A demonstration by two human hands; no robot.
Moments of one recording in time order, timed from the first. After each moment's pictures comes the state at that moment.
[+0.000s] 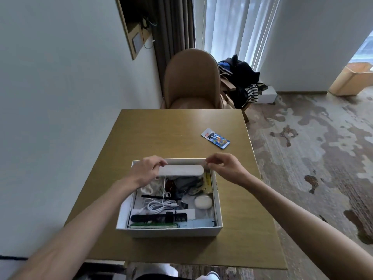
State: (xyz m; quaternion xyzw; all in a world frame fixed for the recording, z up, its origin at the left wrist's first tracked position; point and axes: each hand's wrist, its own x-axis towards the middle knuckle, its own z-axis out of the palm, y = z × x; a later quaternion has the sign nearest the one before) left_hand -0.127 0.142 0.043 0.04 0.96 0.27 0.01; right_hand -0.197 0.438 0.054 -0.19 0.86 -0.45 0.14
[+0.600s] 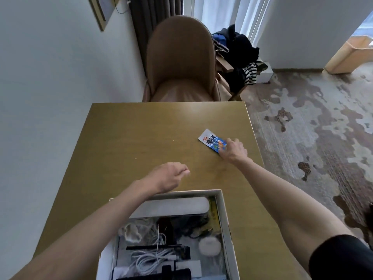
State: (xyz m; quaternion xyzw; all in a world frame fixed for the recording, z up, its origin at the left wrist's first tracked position) left_hand -0.270 0.176 0.015 0.10 0.93 0.26 0.24; right_hand -0.397 0.405 -0.039 0.04 0.97 -0.16 0.18
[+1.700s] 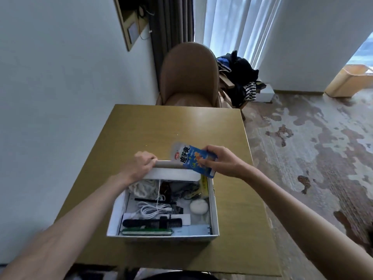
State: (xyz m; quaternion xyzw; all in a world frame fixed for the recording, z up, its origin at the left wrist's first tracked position) left_hand -0.159 0.123 0.026 -0.01 0.97 0.25 0.05; right_hand -0.220 0.426 0.094 -0.24 0.83 -0.44 0.25
